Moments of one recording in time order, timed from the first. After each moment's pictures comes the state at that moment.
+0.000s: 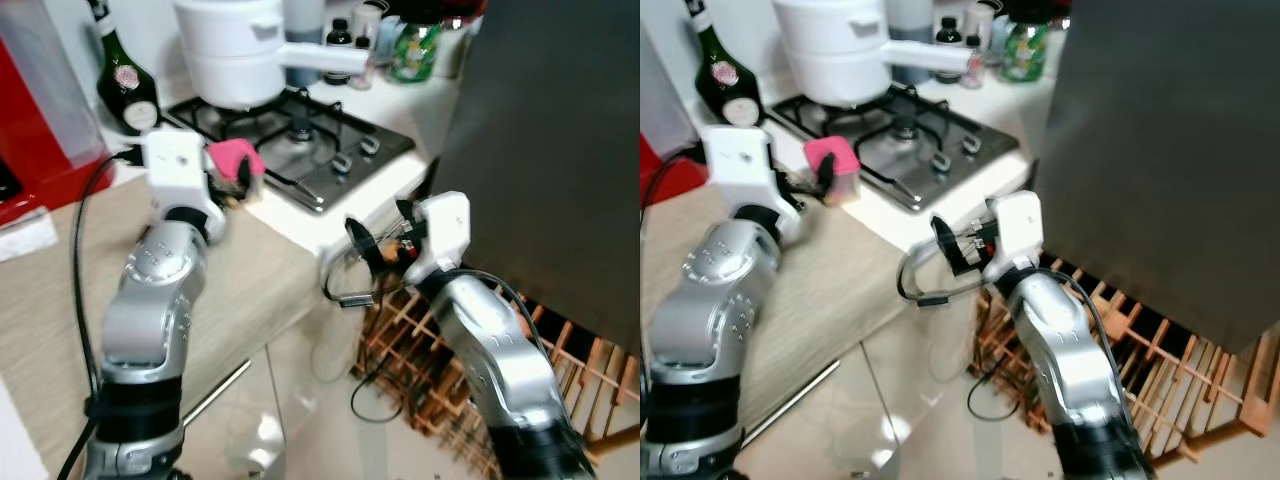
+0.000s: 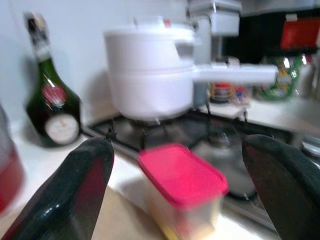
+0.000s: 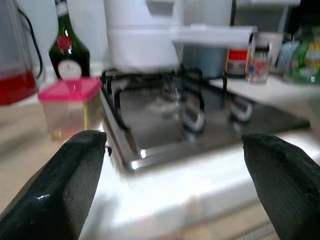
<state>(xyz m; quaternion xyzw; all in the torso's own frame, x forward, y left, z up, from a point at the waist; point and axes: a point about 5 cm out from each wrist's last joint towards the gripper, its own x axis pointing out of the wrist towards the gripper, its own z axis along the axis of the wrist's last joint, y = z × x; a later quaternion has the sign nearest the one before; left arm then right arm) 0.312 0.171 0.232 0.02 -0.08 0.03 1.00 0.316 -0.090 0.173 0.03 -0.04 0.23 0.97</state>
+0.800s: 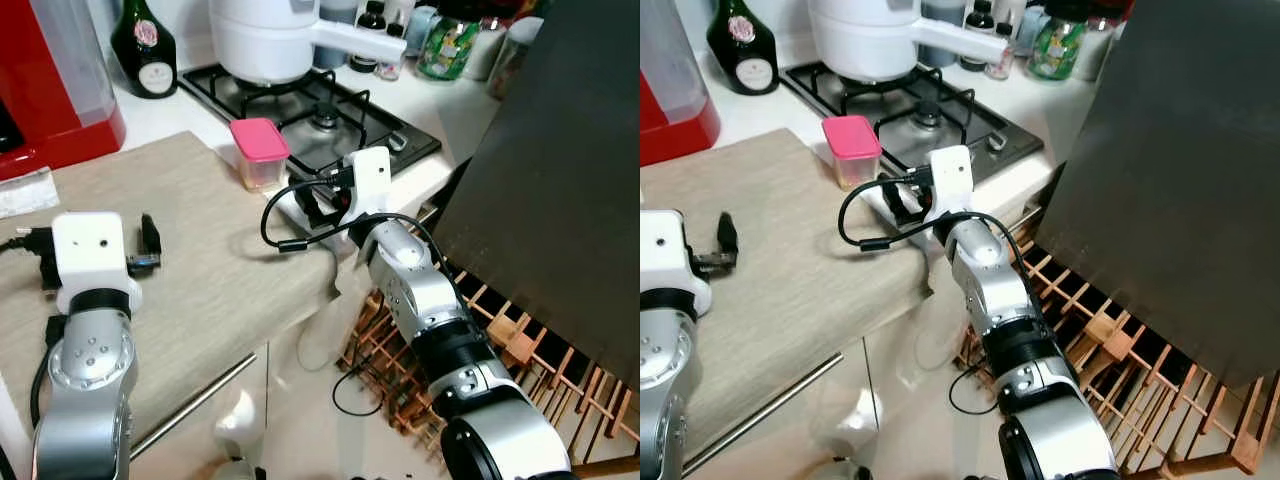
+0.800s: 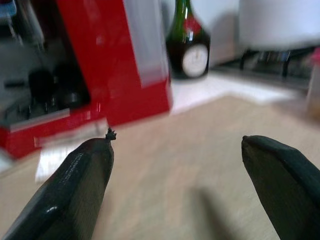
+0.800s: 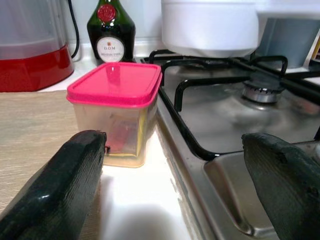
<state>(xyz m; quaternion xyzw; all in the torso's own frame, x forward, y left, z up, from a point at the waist) 0.242 0.213 0.201 0.13 -0.06 0.17 0.97 0.359 -0.035 0.173 0.05 -0.04 0.27 0.96</state>
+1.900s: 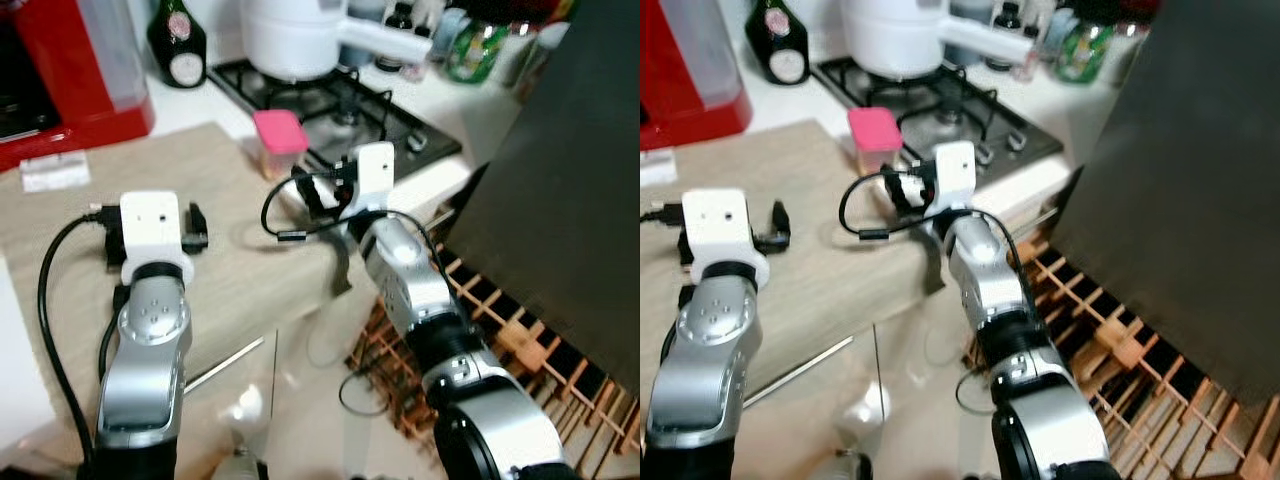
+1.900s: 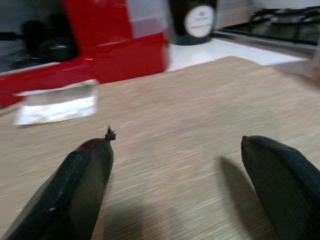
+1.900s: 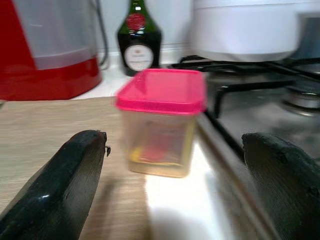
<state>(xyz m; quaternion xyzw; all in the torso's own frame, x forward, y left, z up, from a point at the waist) 0.277 0.188 0.178 0.11 0.00 0.16 0.98 0.364 -0.033 0.174 0.08 -0.05 0.26 0.96</state>
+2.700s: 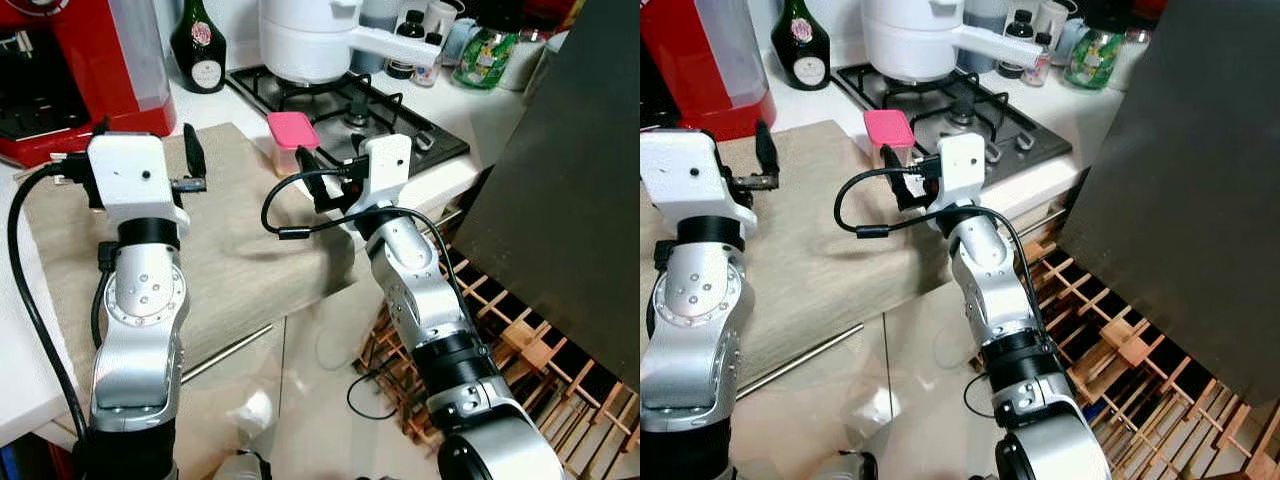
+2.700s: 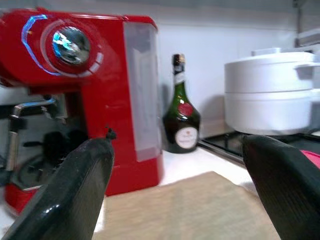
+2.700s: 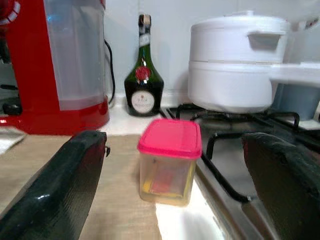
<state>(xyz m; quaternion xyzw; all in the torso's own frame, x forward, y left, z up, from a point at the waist) 0.279 0.173 0.232 0.09 -0.18 0.11 0.97 0.345 -0.042 0.190 0.07 -0.12 0.24 0.96</state>
